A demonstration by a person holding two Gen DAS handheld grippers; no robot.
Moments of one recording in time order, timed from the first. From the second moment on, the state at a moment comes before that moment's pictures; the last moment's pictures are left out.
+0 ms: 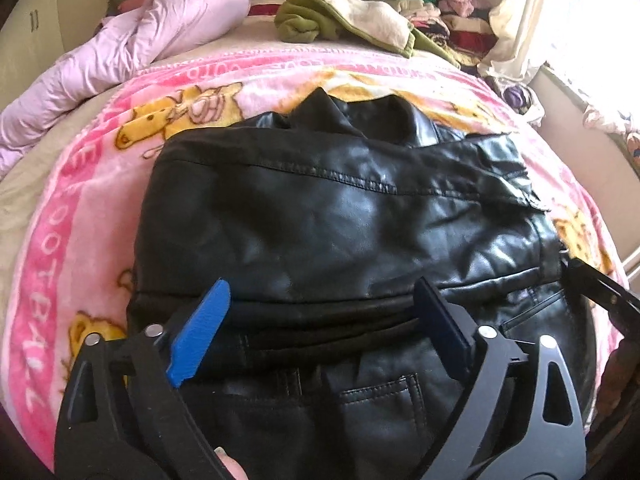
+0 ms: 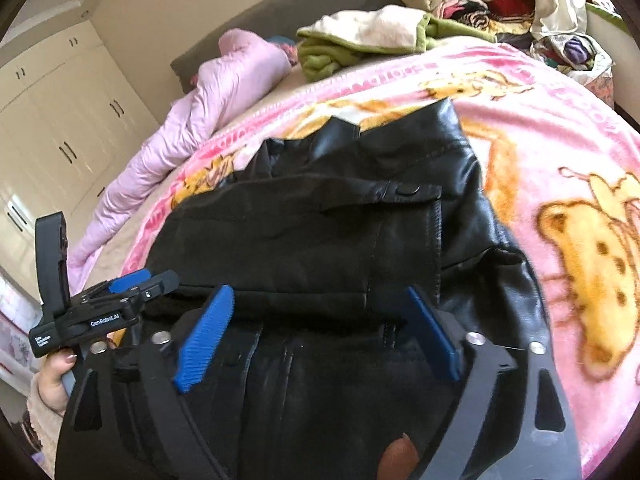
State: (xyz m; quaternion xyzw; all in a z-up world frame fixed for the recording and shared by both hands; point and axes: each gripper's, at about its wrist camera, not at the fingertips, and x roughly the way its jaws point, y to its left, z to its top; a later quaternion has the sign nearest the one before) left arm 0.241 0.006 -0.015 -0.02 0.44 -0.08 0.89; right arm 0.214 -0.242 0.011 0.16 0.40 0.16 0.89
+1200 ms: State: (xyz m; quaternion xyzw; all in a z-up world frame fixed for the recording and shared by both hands) left arm 0.137 0.088 0.047 -0.08 0.36 -0.04 0.93; right arm 0.117 -0.283 0.077 0.18 0.31 0.17 0.92
